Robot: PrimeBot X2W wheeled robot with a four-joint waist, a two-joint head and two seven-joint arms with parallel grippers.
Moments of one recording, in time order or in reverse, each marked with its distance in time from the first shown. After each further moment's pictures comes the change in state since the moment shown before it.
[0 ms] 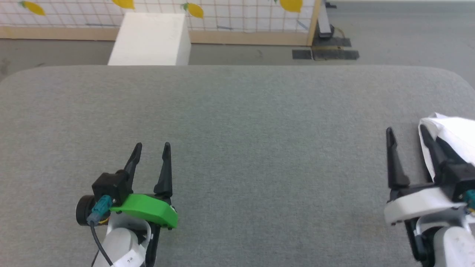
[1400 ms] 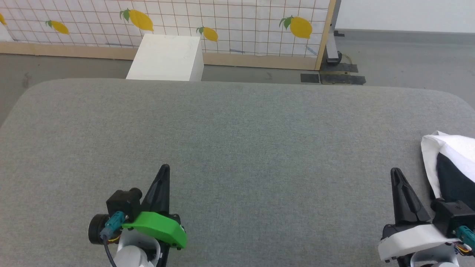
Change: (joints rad) left arm 0.069 -0.020 -0.034 0.021 -0.007 0.000 0.010; right arm 0.157 0.005 0.035 0.032 0.099 0.000 -0.041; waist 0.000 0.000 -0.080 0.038
